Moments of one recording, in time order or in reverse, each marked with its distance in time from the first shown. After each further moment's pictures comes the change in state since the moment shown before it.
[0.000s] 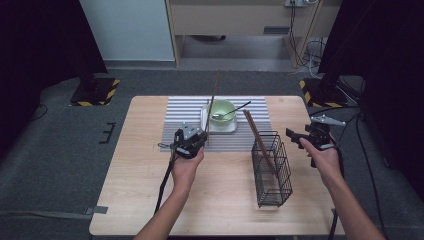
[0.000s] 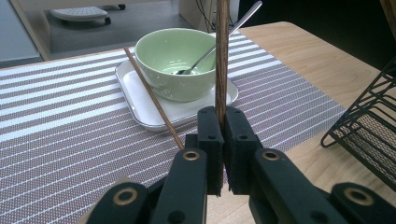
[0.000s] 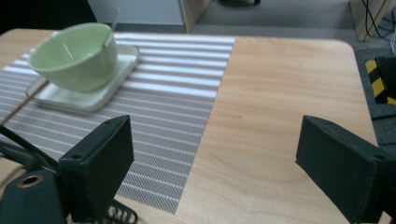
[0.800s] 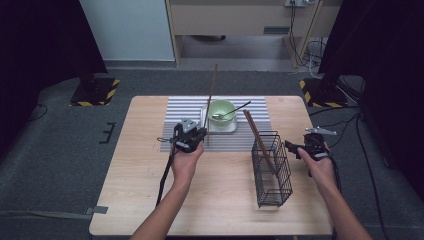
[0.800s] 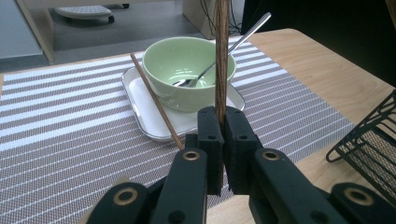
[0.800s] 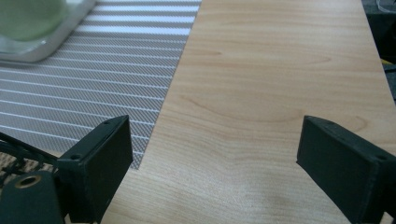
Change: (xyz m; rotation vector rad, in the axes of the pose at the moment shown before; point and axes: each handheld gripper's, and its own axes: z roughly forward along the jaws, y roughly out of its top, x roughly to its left) left arm 0.007 0.017 0.005 0.001 0.009 -0.025; right arm -0.011 -0.044 0.025 0.122 -0.081 0.029
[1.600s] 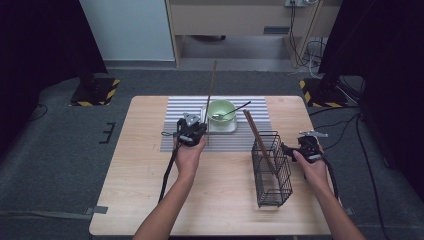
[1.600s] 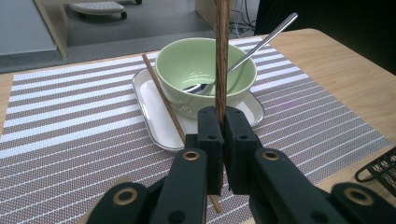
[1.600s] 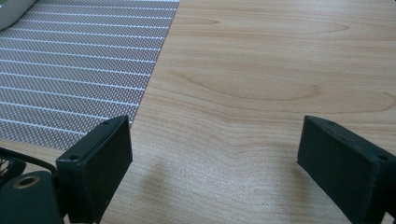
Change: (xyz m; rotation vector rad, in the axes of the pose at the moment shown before) left arm 0.006 0.005 0.024 0.014 0.055 -0.019; right arm 0.004 -0.014 0.023 0.052 -0.045 -0.006
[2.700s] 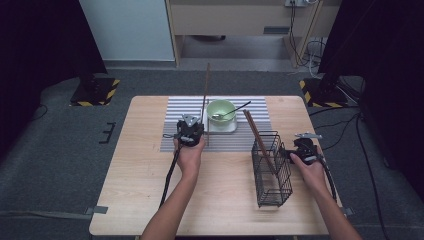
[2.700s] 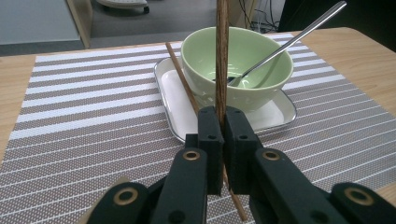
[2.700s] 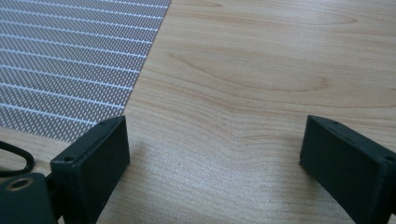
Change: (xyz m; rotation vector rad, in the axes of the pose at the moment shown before) left arm 0.008 -0.014 0.017 0.003 0.090 -0.045; right arm 0.007 -0.006 0.008 0.023 -0.049 -0.071
